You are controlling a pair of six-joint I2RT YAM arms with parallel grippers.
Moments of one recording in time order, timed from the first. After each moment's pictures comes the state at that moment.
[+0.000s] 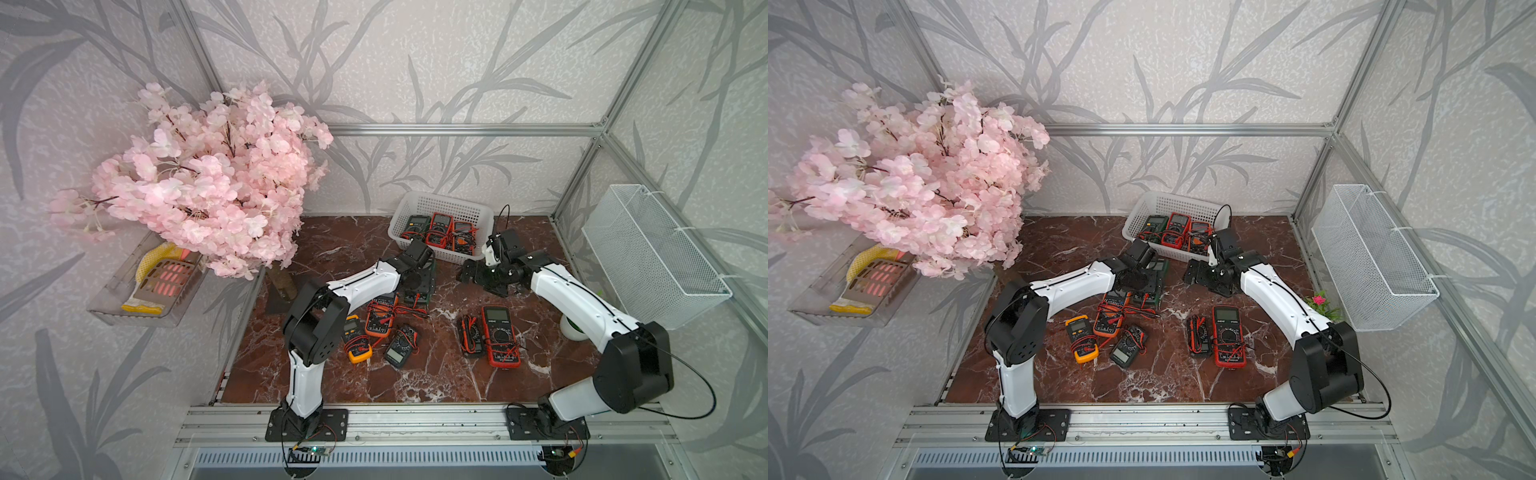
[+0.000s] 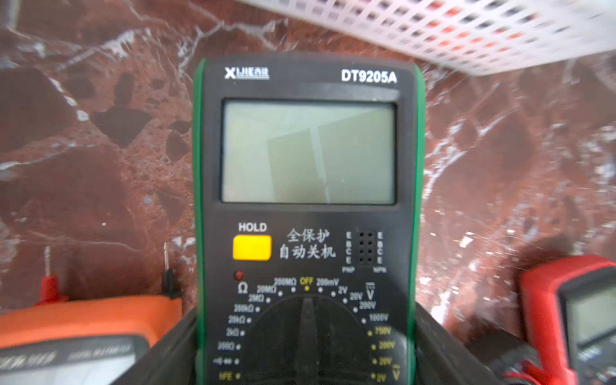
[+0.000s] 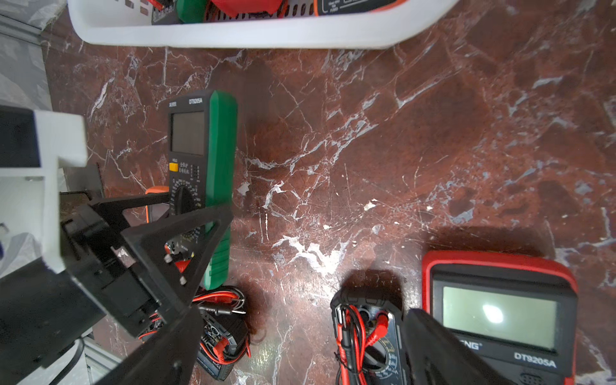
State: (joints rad) left arm -0.67 1.92 1.43 -0.54 -0.04 -0.54; right arm 0.34 1.50 1.21 -0.76 -0.24 0.61
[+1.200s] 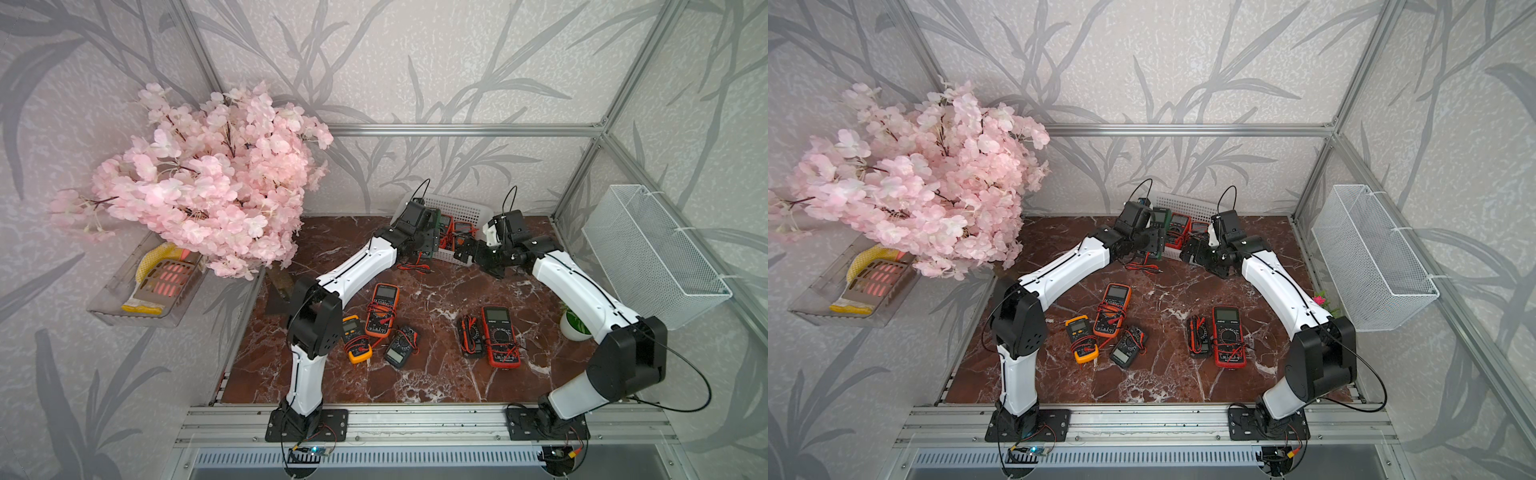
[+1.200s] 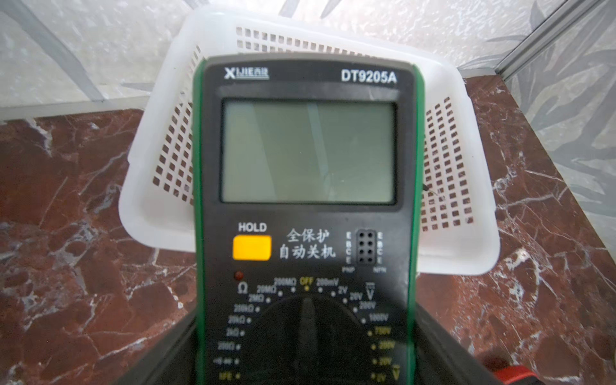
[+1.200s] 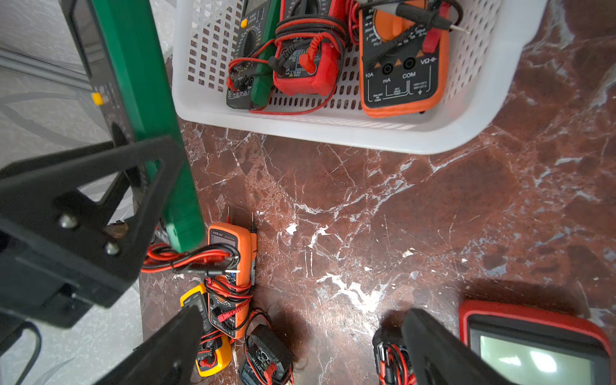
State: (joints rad) left arm -0.60 2.01 1.83 -0.54 -0.16 -0.36; right arm 0.31 1.57 1.39 -0.75 -0.29 0.65
